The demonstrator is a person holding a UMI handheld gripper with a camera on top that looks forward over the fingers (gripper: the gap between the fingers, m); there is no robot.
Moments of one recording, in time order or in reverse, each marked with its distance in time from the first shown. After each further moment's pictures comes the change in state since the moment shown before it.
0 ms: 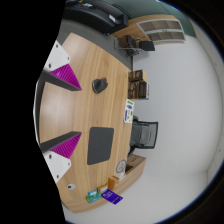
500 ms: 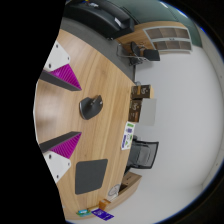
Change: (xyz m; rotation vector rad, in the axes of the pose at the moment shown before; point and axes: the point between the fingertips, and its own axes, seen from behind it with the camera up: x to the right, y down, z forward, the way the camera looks) arm -0.128 -0.012 0.148 0.025 -0.085 -0.074
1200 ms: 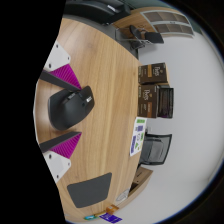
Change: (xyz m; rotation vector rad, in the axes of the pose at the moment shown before) arm 0.000 -0.006 0.176 -0.079 0.131 0.085
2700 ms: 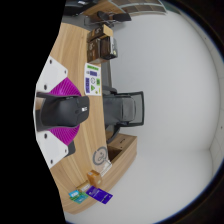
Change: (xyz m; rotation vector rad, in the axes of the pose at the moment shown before) arm 0.267 -0.176 -0.095 0.174 0.183 0.173
